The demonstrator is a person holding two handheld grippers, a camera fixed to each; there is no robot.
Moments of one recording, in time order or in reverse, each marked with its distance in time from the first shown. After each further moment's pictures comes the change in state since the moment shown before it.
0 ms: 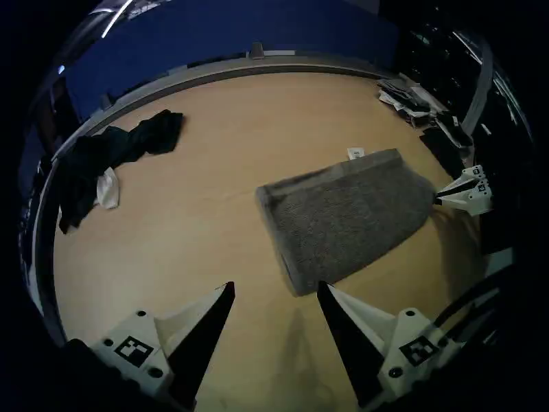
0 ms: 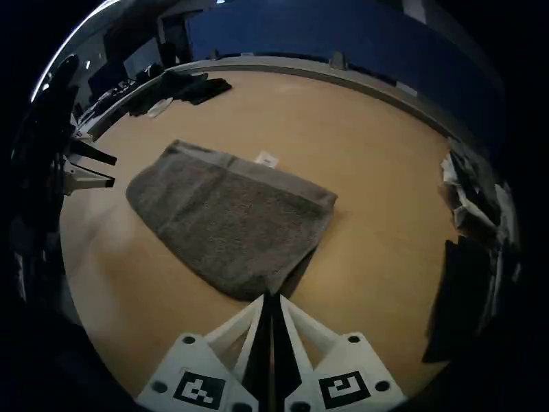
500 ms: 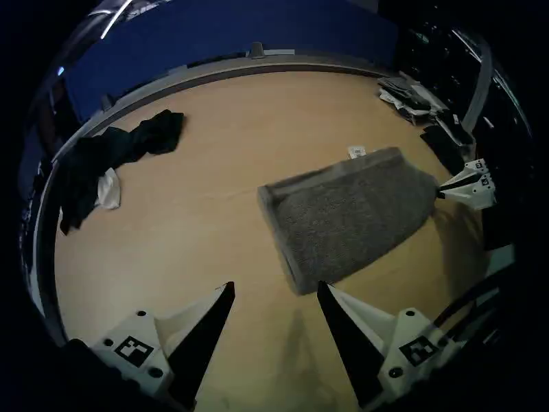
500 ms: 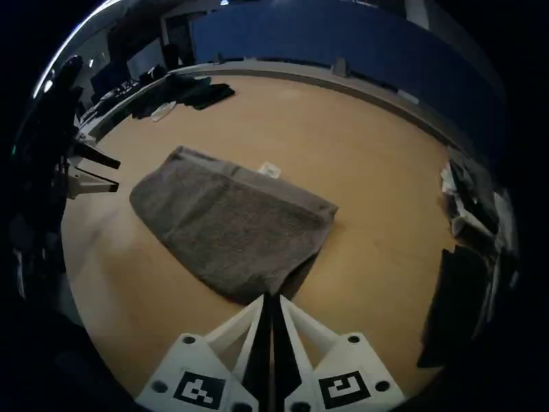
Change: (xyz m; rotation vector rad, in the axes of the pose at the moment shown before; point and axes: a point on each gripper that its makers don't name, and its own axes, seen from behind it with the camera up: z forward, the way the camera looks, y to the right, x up) left arm -0.001 -0.003 -0.002 0.006 -0.002 0.006; right arm 0.011 -0.003 -0.003 -0.001 0.023 -0.019
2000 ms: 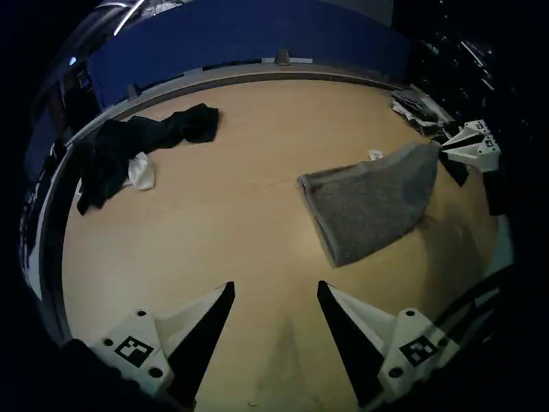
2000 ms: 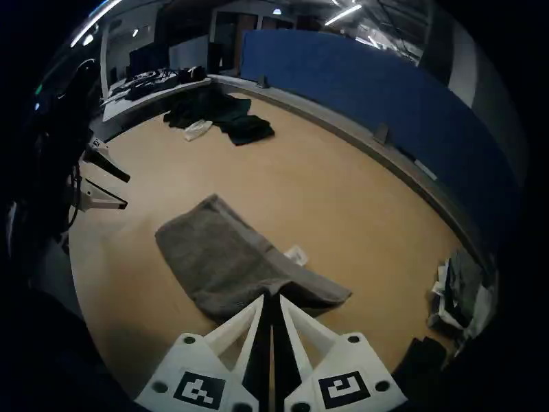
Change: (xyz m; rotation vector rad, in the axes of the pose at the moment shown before) left arm -0.026 -0.049 -0.034 0.029 0.035 -0.055; right arm 0.108 -0.035 -0.017 0.008 0.085 -0.257
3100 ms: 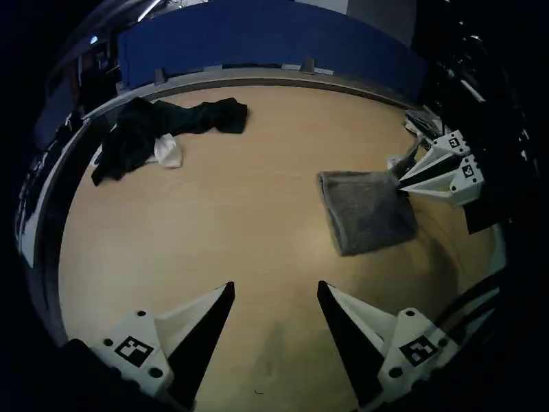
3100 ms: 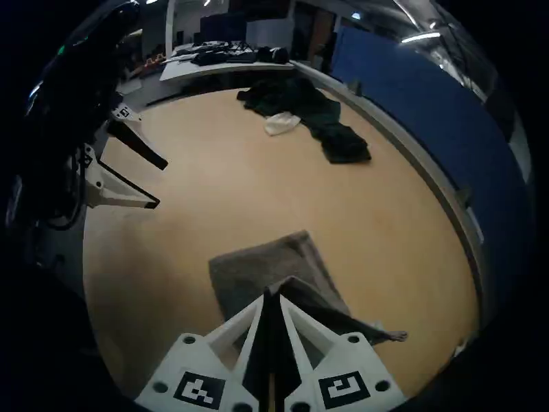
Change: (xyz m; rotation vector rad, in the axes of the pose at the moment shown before) left arm -0.023 -0.023 -0.017 0.013 0.040 -0.119; right arm 0.054 -0.124 0.081 0.214 -0.053 -0.287
